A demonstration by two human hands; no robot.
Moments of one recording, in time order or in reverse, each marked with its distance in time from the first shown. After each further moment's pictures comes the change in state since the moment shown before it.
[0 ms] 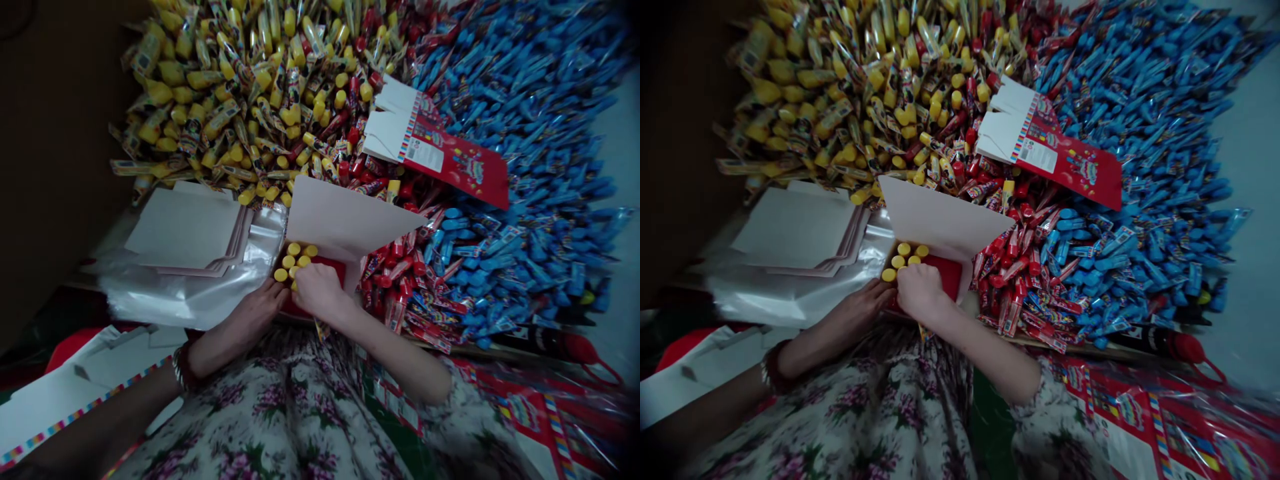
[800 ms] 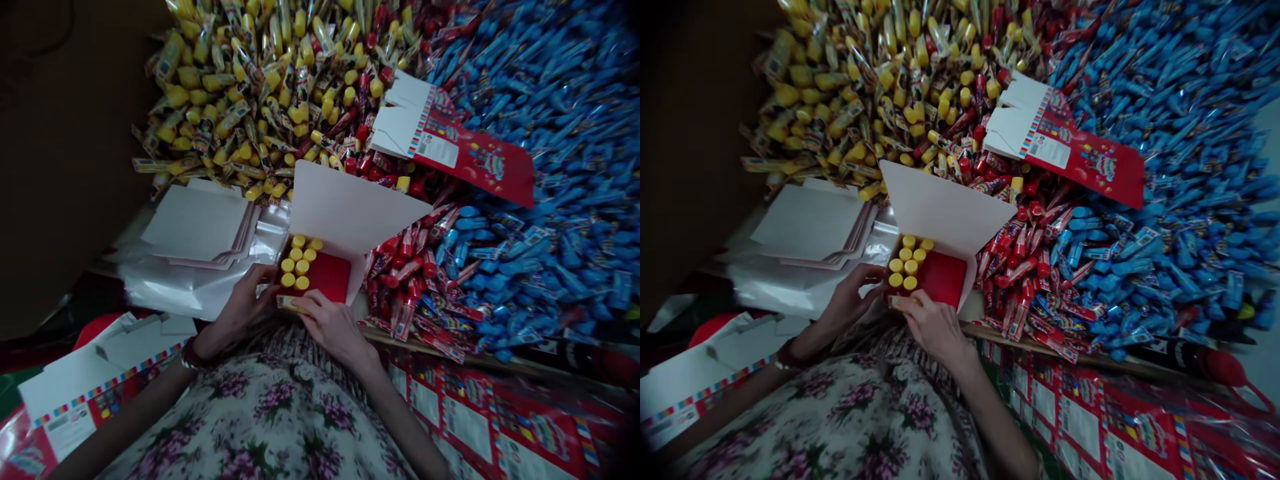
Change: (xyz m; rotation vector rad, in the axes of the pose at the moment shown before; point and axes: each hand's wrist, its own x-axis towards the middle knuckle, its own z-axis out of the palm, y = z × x) left_hand -0.005 -0.026 0.039 -0.499 0.600 -0.172; right_hand -0.055 0.024 0.068 0.484 0.264 -0.264
